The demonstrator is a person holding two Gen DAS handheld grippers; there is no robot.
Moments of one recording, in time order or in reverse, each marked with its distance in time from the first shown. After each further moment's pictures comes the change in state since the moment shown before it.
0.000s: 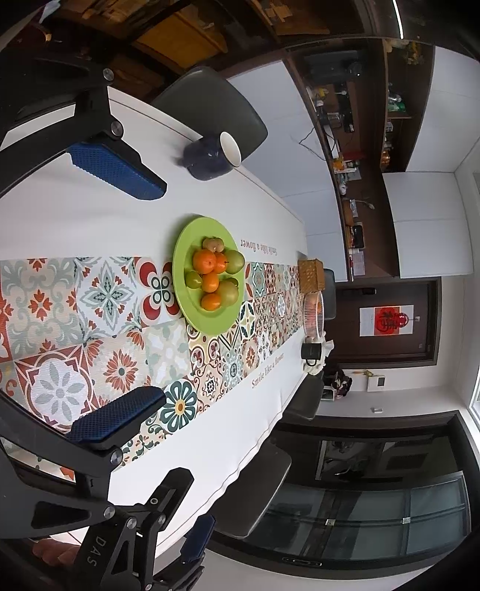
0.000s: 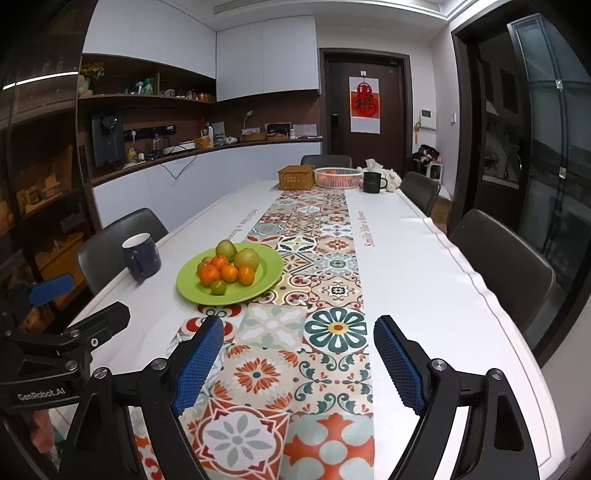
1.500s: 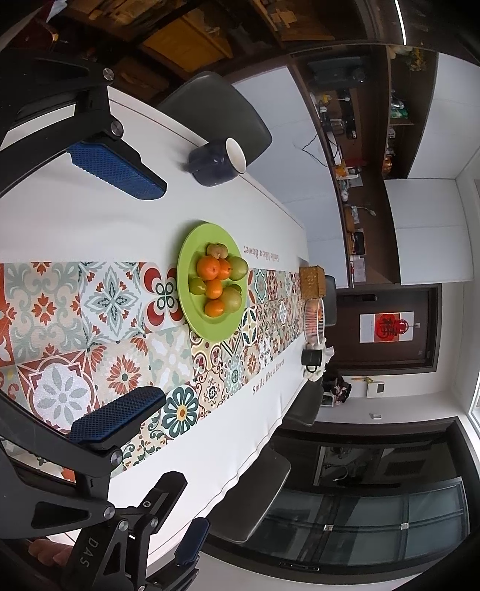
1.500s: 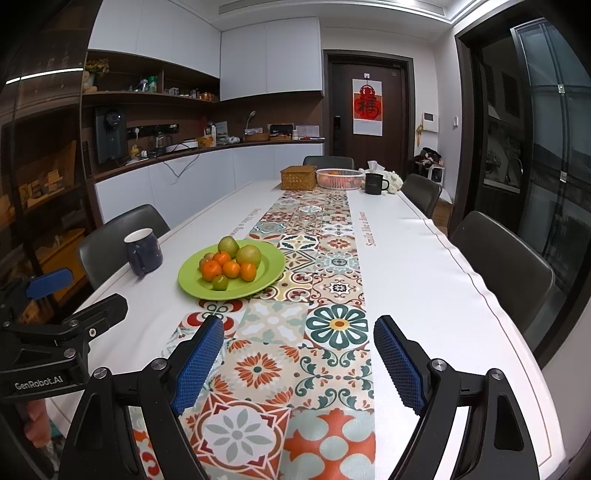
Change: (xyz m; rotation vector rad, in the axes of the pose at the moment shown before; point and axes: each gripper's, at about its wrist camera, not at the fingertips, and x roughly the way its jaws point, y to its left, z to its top) left arm -0.002 0.002 -0.004 -0.014 0.002 0.023; right arm -0.001 0.003 -0.005 -0.004 0.008 0.010
